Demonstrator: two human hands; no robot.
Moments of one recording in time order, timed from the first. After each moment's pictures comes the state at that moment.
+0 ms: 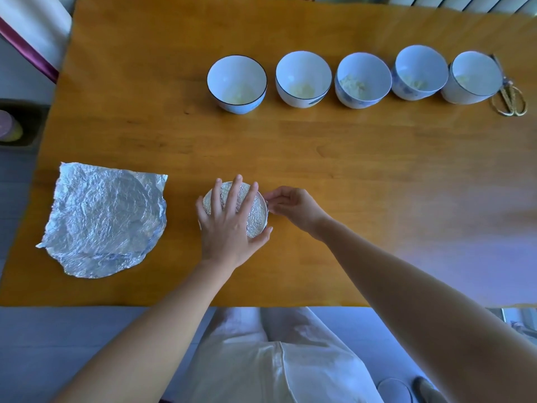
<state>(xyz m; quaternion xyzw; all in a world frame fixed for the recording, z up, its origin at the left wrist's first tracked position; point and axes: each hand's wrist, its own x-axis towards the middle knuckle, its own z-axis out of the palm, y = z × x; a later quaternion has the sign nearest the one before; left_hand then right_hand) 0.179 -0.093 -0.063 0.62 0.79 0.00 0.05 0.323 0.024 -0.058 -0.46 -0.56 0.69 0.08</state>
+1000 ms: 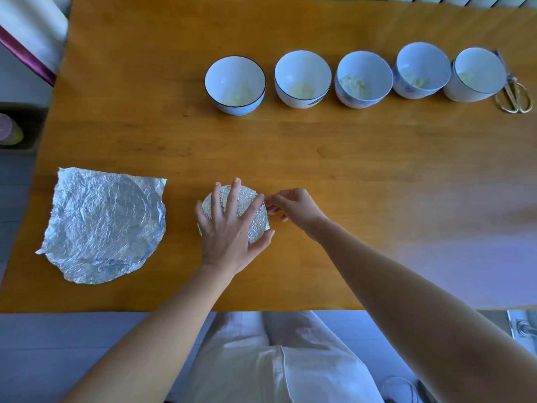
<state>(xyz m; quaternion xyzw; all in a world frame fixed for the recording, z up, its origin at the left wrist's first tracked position) 0.178 -0.094 -0.063 0.63 0.77 0.01 0.04 0.311 0.026 -0.053 -0.52 -0.56 0.64 0.07</state>
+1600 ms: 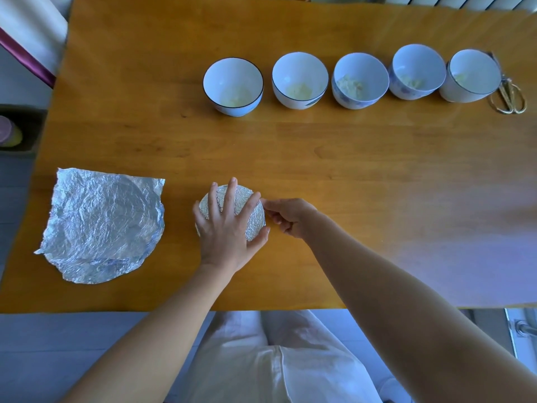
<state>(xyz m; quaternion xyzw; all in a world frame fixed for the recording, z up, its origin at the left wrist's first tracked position) 0.180 -0.093 -0.064 0.62 0.79 0.01 0.04 0.296 0.025 -0.050 -0.64 -0.32 0.70 -0.02</state>
